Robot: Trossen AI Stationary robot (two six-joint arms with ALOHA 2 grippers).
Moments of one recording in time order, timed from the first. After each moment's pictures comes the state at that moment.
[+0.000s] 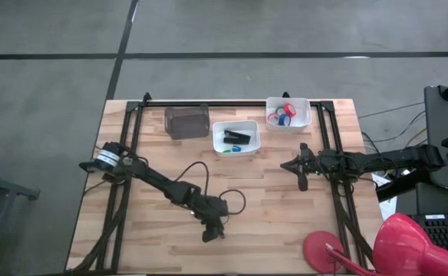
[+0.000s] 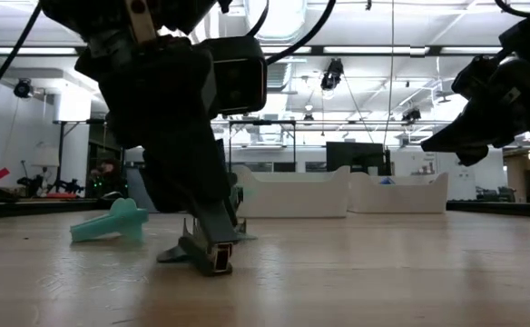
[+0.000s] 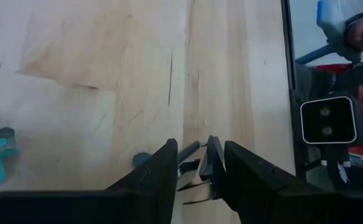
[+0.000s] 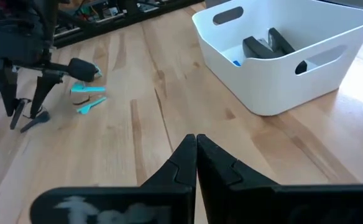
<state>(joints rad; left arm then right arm) -0.35 1.89 1.01 0.14 0.27 -0.67 0.01 0.46 0.01 0.11 0.13 0.34</state>
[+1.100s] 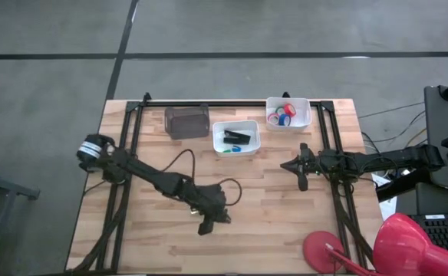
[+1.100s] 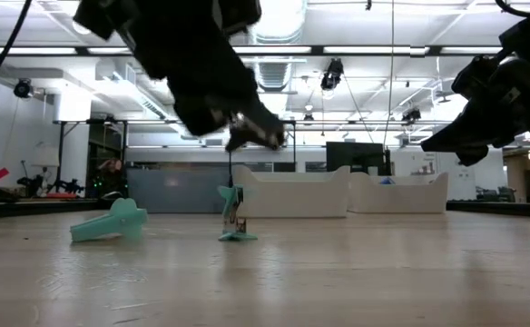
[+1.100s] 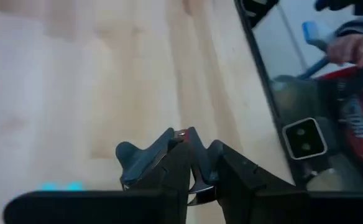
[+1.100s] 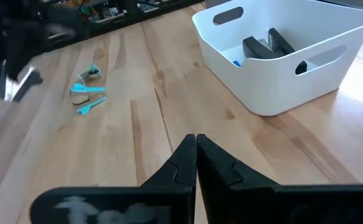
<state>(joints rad) -0.33 1.70 1.01 0.07 0.15 -0.42 0.01 0.46 0.01 0.11 0.13 0.34</state>
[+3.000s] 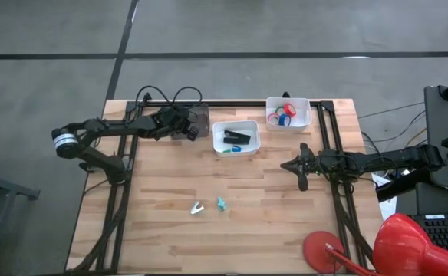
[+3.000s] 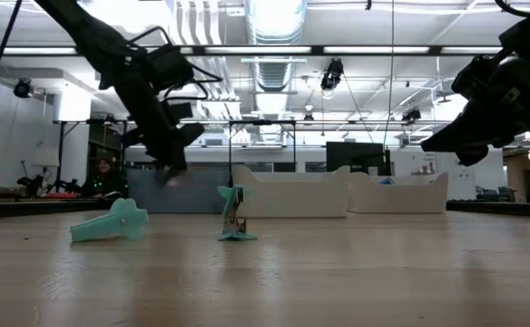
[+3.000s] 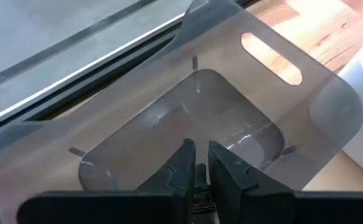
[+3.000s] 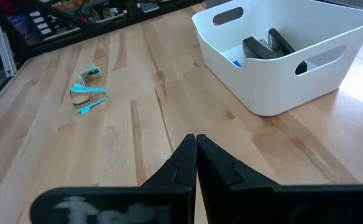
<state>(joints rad) 0.53 1.37 0.74 -0.17 -0.35 -0.31 0.01 0.46 0.01 0.11 0.13 0.34</state>
